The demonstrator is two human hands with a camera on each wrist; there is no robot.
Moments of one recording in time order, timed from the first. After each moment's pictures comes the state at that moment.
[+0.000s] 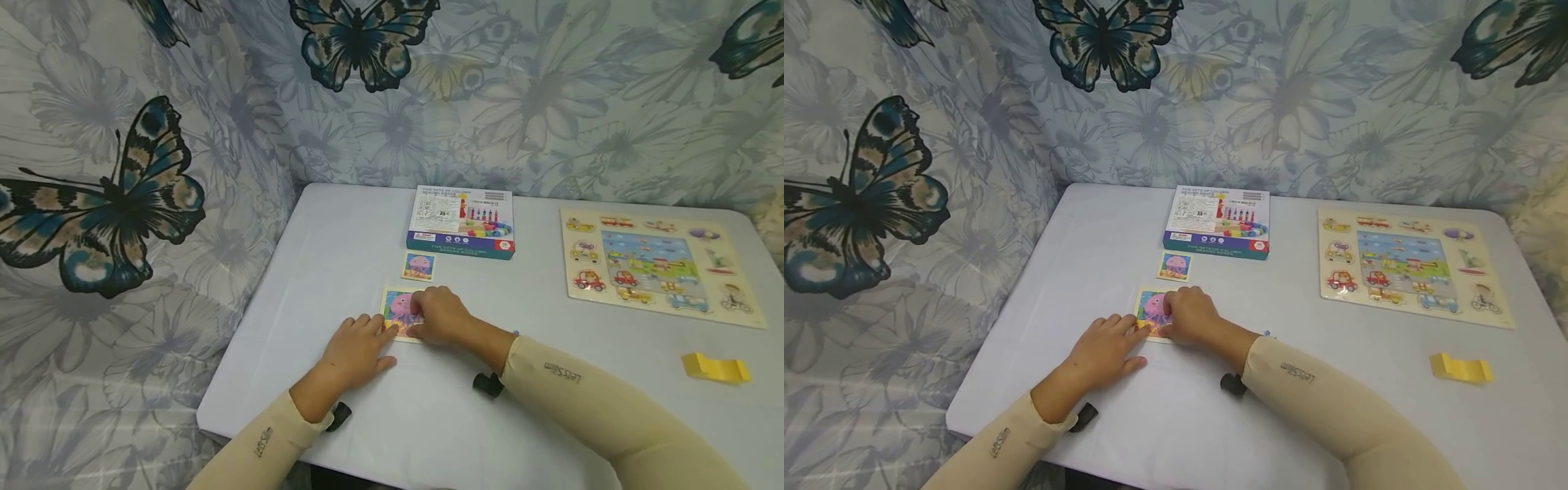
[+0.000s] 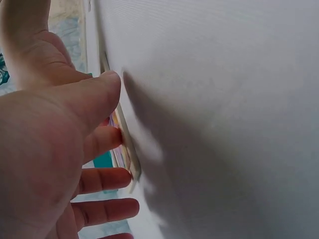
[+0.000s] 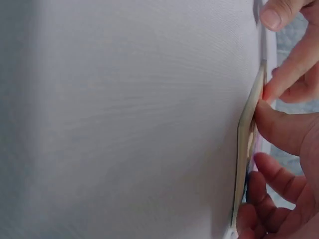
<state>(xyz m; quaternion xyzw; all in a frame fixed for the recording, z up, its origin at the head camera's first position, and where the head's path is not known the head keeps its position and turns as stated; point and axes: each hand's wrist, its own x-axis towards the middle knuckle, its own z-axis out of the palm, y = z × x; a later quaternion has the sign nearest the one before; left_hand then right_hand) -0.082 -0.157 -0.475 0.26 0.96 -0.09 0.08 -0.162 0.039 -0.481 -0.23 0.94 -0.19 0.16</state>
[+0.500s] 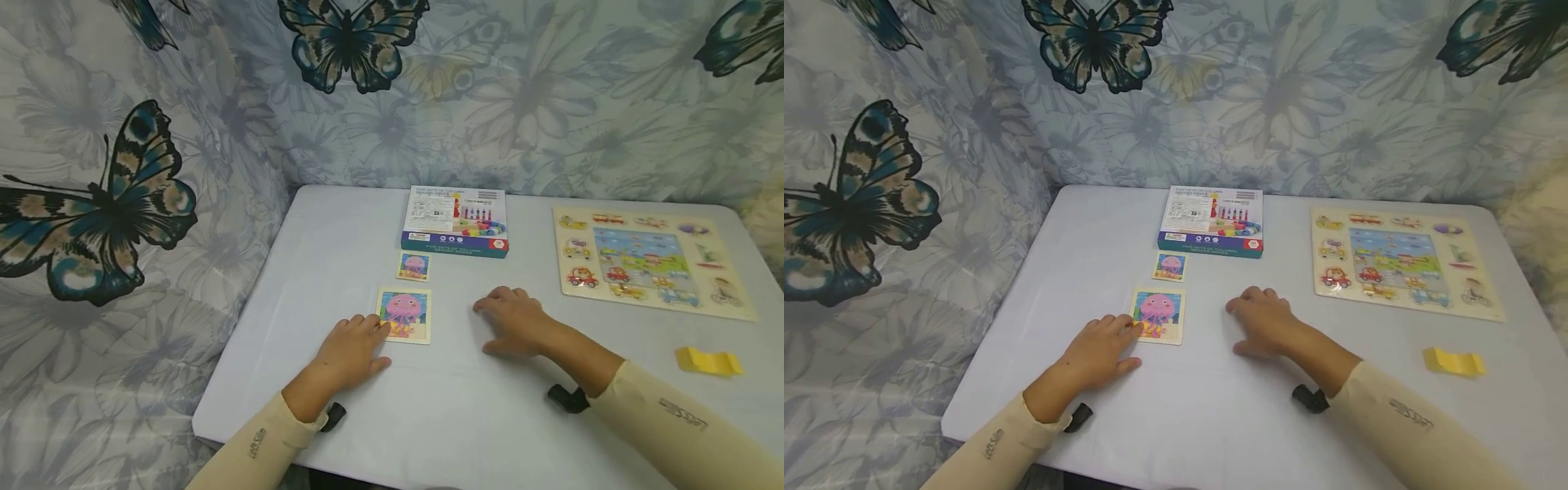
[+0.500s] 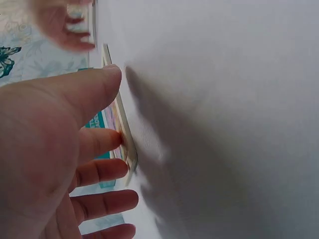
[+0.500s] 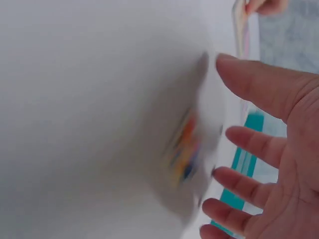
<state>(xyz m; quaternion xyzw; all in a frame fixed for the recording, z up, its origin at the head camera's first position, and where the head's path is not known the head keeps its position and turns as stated) -0.084 -0.161 -0.472 0.24 0.96 -0.03 0.11 -0.139 0.164 -0.464 -0.20 0.96 -0.13 0.15</state>
